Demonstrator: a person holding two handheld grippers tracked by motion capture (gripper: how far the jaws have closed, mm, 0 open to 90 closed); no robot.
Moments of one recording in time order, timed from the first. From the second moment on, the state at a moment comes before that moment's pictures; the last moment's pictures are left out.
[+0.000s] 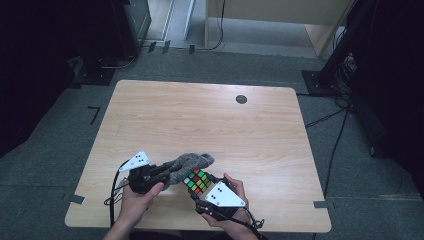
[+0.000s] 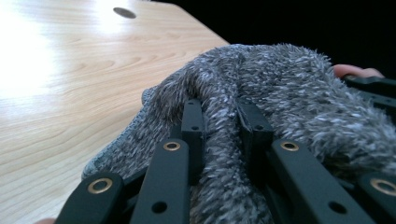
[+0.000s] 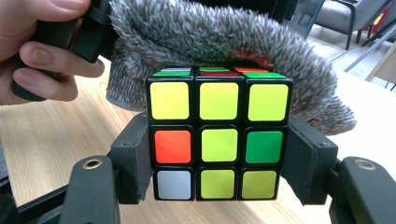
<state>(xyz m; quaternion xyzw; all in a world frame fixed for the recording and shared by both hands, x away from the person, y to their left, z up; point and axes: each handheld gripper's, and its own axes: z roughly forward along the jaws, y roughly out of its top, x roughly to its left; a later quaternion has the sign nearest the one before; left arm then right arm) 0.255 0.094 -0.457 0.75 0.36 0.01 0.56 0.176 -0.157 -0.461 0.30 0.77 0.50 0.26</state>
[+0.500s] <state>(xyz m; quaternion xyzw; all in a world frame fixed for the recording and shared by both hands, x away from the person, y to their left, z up) 0.257 0.087 -0.466 0.74 0.36 -0.07 0.57 0.170 -0.167 -0.449 0.29 0.73 0.55 0.28</state>
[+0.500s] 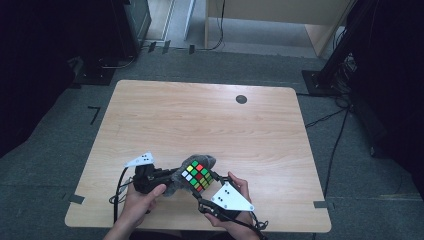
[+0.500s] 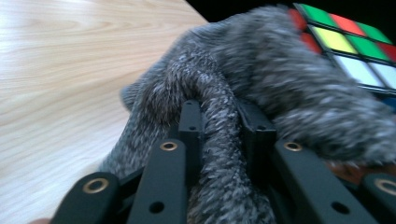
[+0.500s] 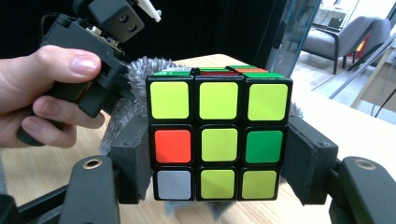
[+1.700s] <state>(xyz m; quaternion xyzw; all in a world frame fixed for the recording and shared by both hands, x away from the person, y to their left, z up) 0.241 0.094 -0.433 0.69 0.31 -0.08 0.65 0.175 -0.163 -0.456 0.28 0.76 0.51 0.27</state>
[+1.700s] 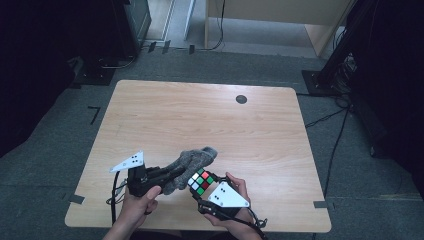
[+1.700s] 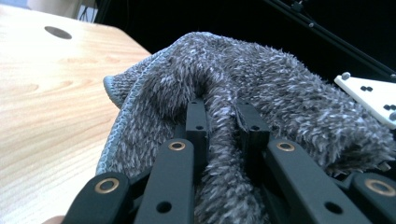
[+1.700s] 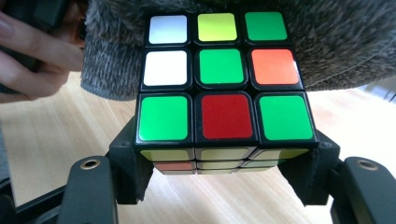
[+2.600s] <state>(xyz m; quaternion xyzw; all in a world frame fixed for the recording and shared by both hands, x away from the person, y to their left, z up) 0.248 0.099 -0.439 0.68 0.31 -0.12 0.65 0.170 -0.161 -0.454 0.27 0.76 0.52 0.29</state>
